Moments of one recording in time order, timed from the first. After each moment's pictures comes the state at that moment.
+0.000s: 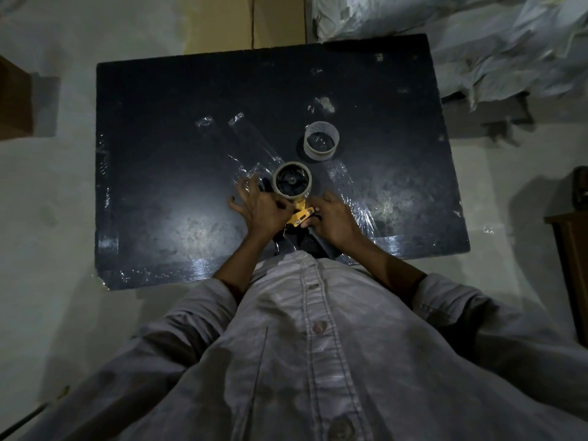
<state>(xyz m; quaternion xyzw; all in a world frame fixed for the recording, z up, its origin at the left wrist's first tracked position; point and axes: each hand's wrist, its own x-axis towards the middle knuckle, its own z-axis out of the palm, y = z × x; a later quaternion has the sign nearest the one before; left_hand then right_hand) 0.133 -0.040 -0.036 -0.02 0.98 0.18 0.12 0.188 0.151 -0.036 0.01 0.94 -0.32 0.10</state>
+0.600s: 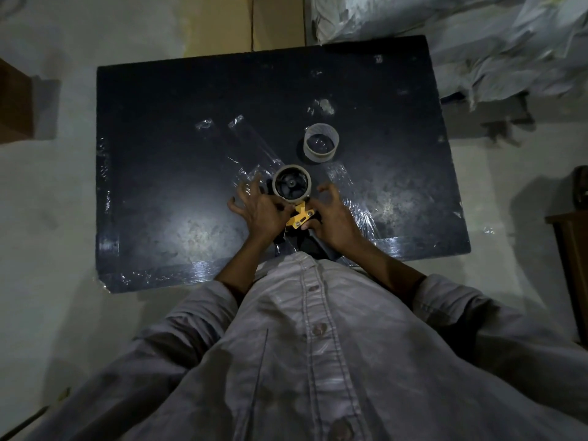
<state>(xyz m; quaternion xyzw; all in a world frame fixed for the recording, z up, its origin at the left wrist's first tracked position) 0.134 -0.043 -0.047 -0.01 0.97 0.21 0.07 0.192 0.156 -0.037 -0.03 0.95 -0.30 0.07</state>
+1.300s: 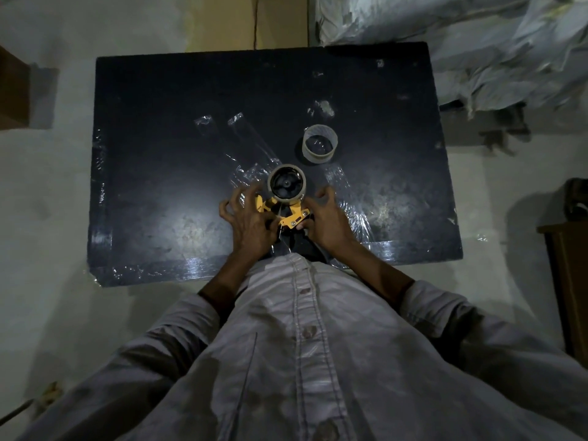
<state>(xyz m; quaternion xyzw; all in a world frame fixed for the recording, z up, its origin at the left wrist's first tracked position) 0.172 -0.073 -0.036 0.13 0.97 0.19 -0.07 0.191 0.147 -0.028 0.01 0.96 -0.27 0.11</state>
